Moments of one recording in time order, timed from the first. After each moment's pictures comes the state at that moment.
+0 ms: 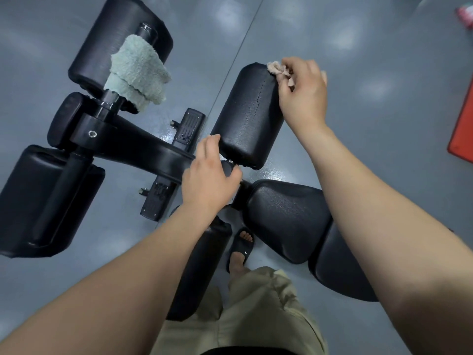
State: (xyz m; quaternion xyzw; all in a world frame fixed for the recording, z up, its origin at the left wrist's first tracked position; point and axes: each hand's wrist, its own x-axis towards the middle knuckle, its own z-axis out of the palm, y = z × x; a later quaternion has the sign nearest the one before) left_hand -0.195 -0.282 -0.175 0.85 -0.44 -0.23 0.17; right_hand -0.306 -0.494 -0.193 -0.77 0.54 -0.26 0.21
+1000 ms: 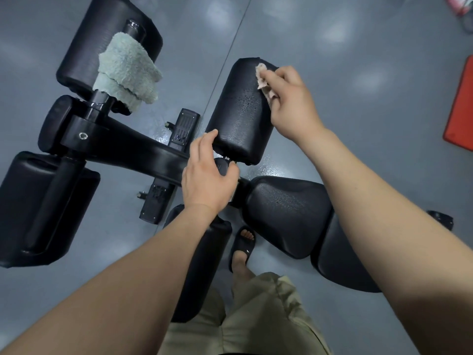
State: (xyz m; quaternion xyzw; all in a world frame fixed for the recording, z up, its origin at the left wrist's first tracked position) left_hand -0.200 -0.276 -0.181 0.84 -0.40 -0.25 0.25; right_hand -0.321 -0.473 -0.199 -0.83 0.44 -0.19 0.28
